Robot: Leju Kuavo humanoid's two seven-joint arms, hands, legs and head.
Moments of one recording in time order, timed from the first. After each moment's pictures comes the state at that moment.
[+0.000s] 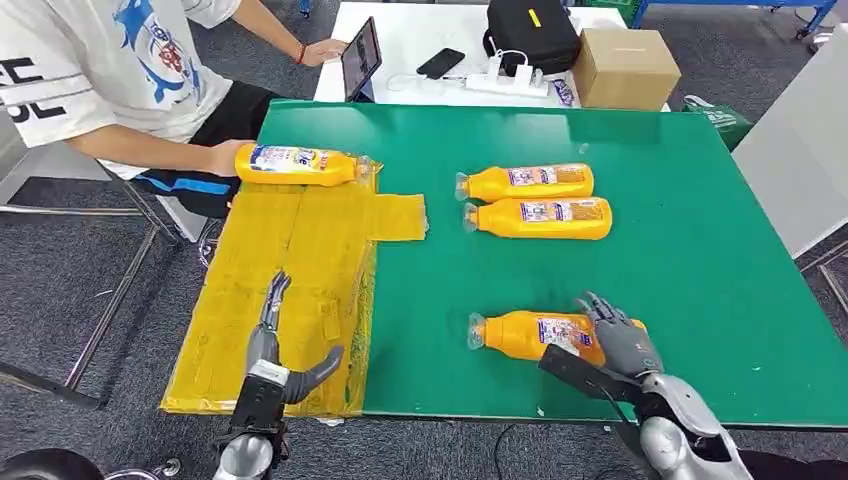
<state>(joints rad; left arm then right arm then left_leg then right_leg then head) -0.02 -0.22 -0.11 -1.21 -0.42 0.33 -0.66 0.00 -0.37 0.23 -1.43 0.79 0.06 -0.03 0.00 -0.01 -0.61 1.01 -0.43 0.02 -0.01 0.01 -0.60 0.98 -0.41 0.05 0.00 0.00</state>
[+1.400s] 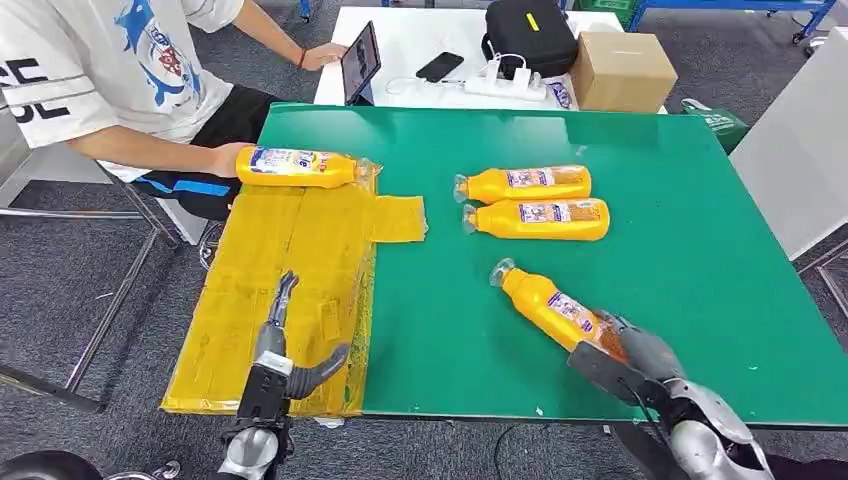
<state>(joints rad) -0.07 -0.22 -0.12 -1.12 -0.38 0.32 -0.67 0.04 -0.43 0.20 -1.42 0.65 0.06 -0.05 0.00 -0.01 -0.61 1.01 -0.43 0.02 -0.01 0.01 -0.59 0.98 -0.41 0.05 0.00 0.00</state>
